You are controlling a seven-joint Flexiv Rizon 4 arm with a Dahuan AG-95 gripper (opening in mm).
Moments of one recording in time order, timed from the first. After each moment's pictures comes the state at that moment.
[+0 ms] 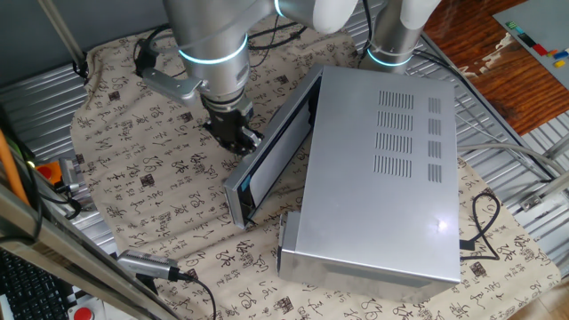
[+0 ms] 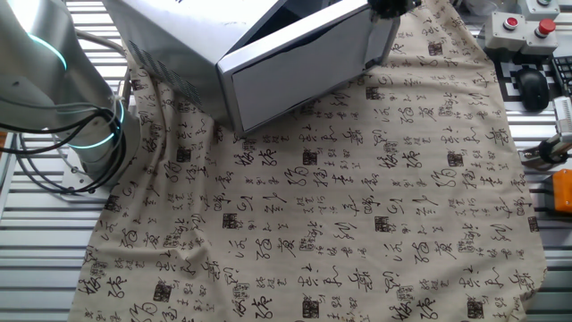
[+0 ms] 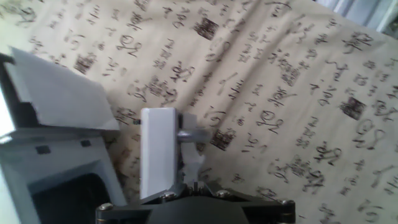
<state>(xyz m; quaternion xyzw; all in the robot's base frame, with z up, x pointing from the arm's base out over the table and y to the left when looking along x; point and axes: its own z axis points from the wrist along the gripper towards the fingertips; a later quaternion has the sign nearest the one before) 0.516 0.167 0.242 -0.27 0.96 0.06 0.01</state>
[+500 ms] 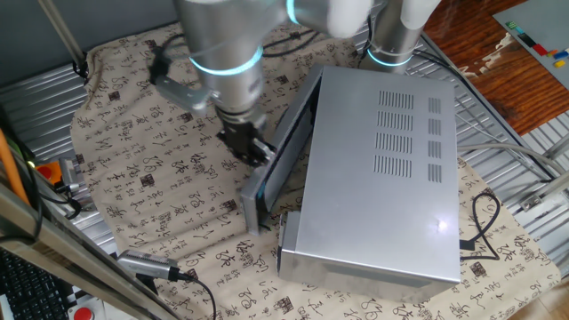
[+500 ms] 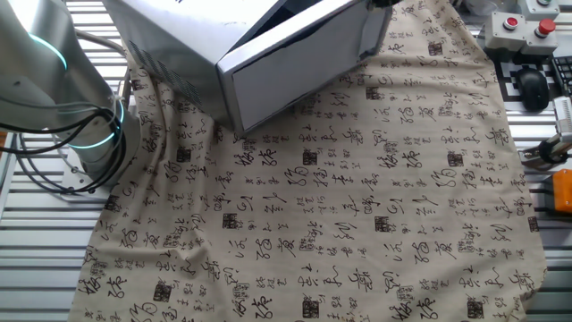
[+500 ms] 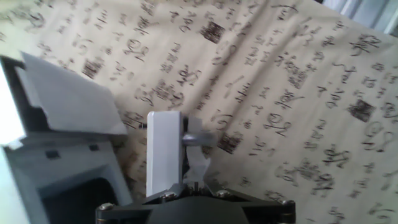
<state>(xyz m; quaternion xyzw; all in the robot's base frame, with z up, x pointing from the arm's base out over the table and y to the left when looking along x) 0.495 0.202 0.242 -0.22 0.97 0.05 0.01</state>
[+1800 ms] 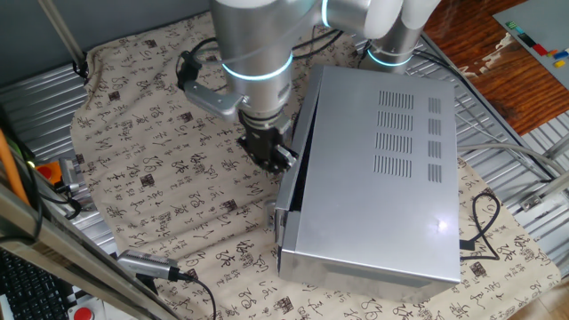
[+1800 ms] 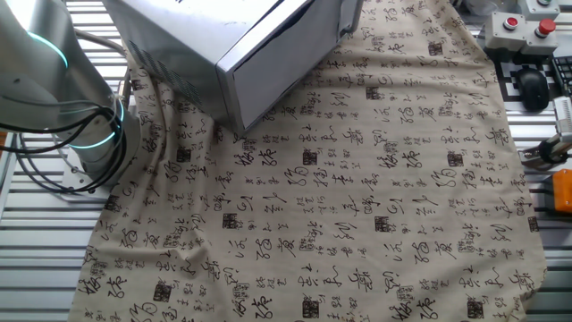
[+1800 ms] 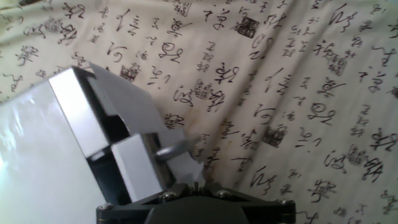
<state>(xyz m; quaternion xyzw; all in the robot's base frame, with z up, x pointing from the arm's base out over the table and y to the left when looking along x) 0.477 0.236 0.243 -0.22 0.97 0.05 0.01</state>
